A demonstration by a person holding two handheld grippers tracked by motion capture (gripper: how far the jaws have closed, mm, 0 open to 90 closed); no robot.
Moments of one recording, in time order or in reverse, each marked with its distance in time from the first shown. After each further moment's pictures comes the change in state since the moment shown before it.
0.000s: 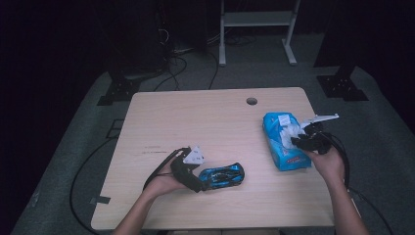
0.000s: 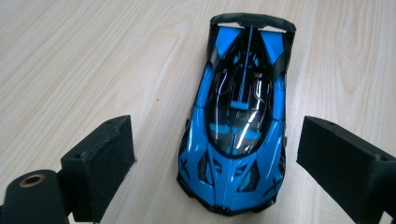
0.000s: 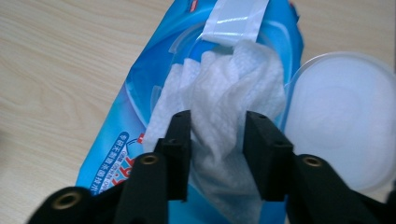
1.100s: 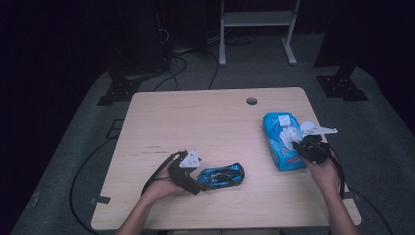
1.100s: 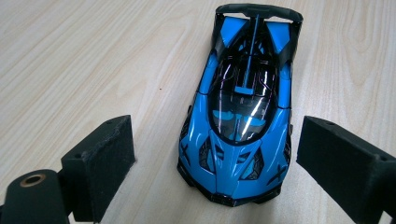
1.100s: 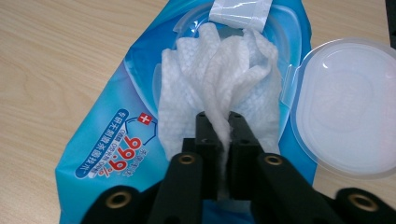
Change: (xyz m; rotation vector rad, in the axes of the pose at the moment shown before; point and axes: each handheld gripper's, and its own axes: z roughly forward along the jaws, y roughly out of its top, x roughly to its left) left arm -0.003 -0.013 0.001 -0.035 0.022 -0.009; right arm 0.010 -0.031 0.009 -0.109 -0.058 -0.037
